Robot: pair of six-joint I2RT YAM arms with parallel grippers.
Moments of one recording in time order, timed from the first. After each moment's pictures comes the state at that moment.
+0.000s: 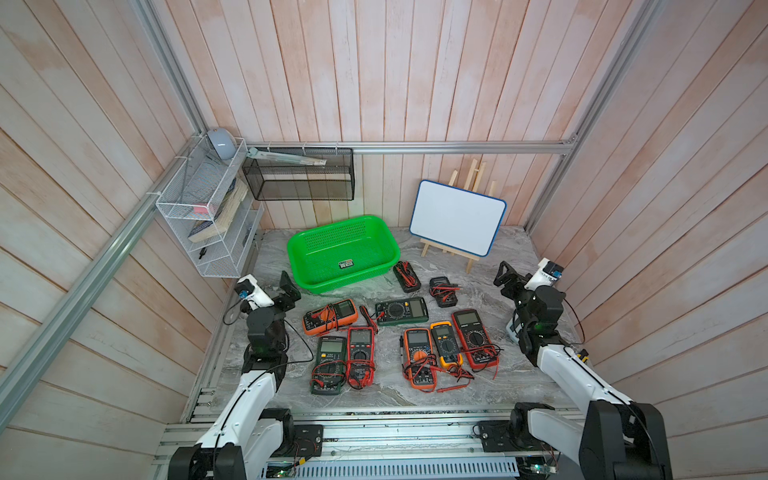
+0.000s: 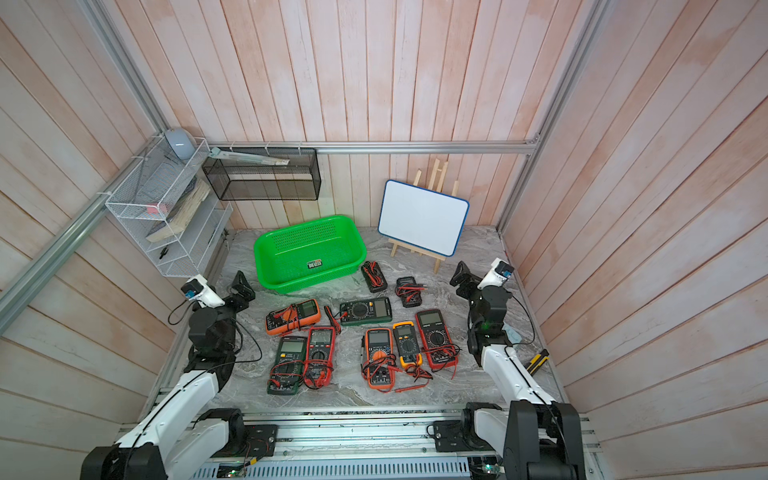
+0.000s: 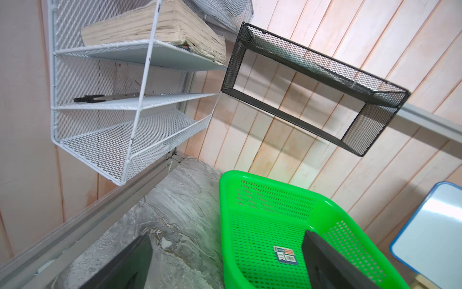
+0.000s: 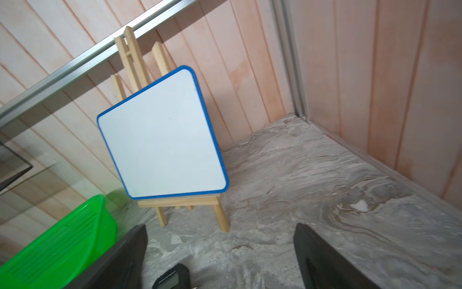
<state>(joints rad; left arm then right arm) 0.01 0.92 0.37 0.53 -0.22 -0.39 0.00 1.12 0.51 0.47 -0.01 0.49</state>
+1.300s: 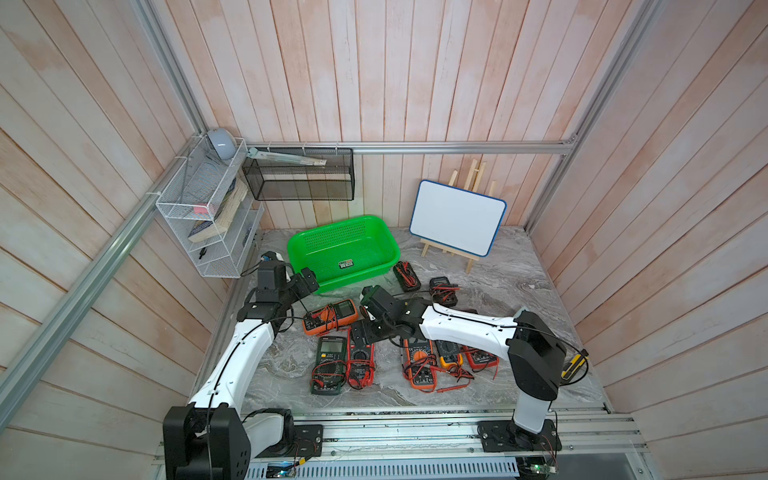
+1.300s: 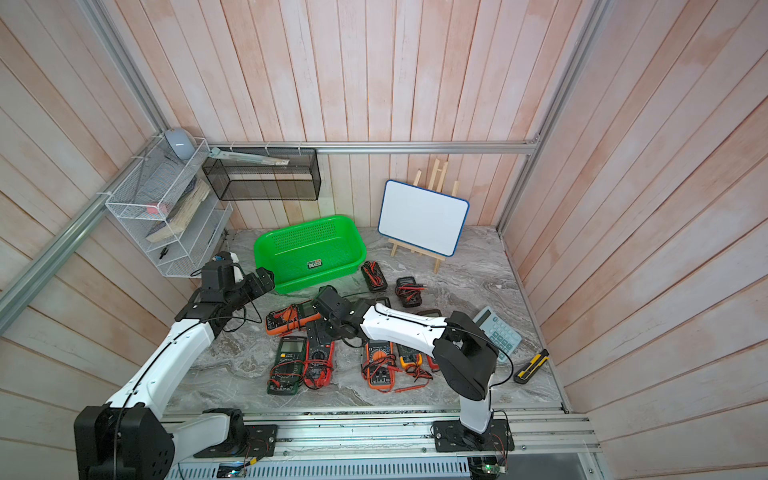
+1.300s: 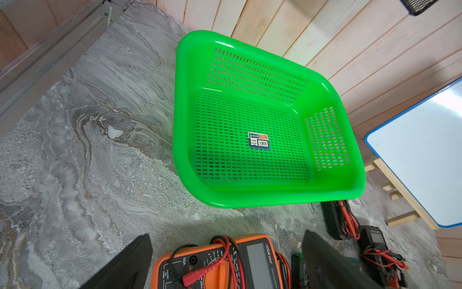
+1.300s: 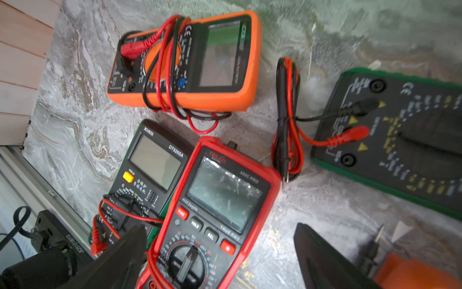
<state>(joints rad) -0.03 1.20 0.88 -0.32 0.07 -0.49 1.06 1.86 1.40 -0.54 -0.02 0.65</state>
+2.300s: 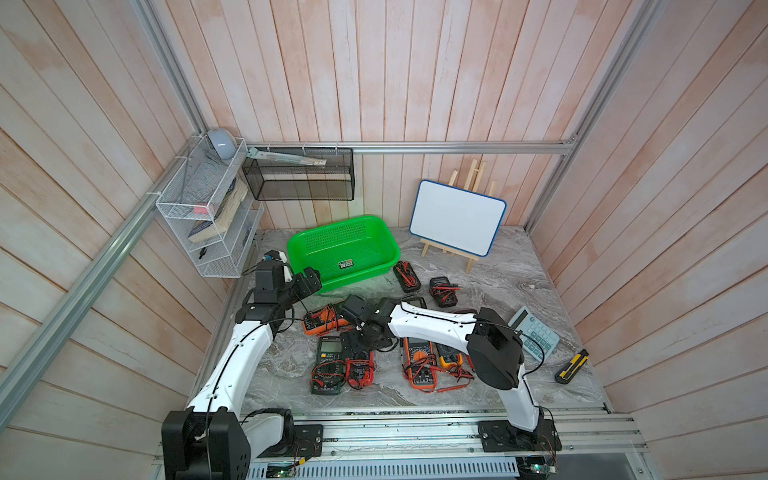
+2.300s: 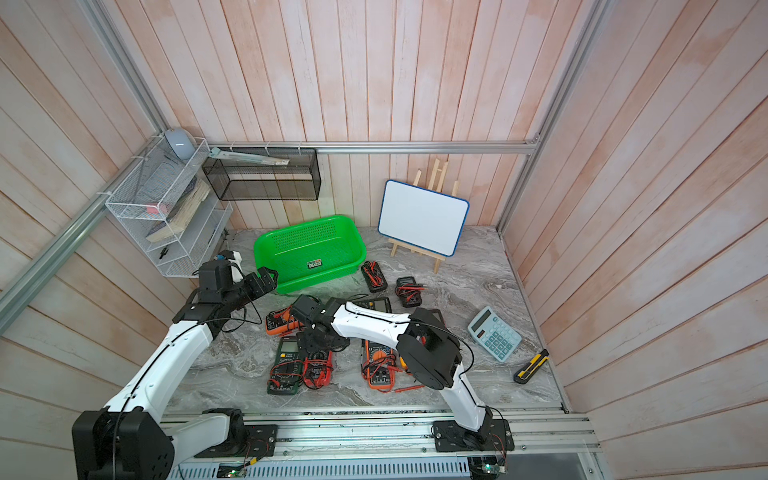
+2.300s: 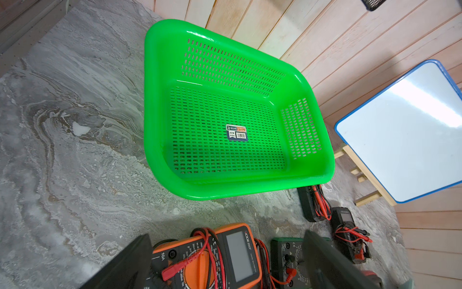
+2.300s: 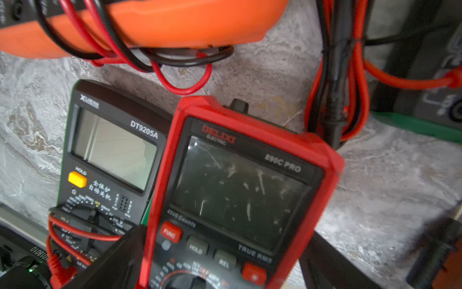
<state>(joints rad) -0.02 1.18 0.88 -0.31 0.18 -0.49 1.11 2.11 1.67 -0.82 -0.05 0.75</state>
